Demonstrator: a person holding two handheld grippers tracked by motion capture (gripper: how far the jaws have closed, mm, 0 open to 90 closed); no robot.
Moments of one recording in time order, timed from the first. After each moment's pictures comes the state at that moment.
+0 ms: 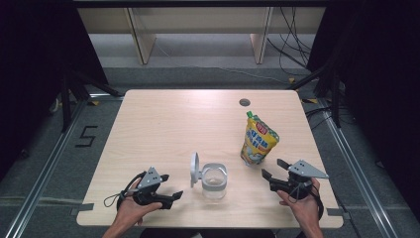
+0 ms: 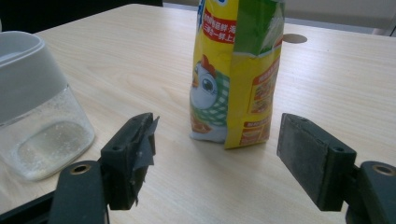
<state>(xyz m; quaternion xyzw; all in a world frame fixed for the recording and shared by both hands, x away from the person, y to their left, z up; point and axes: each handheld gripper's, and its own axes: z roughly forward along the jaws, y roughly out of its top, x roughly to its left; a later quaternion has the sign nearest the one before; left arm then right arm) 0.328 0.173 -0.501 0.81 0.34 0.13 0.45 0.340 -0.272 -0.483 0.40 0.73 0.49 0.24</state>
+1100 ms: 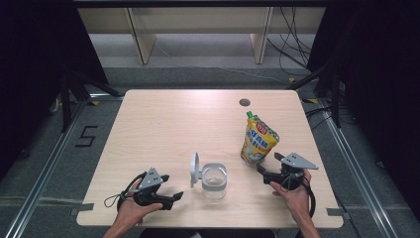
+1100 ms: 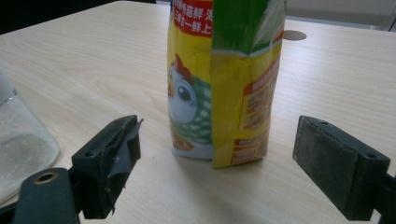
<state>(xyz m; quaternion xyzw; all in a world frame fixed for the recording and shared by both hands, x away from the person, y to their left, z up) 0.327 0.173 -0.502 0.82 0.34 0.13 0.45 0.372 -0.261 -0.498 0.42 0.73 0.49 0.23</state>
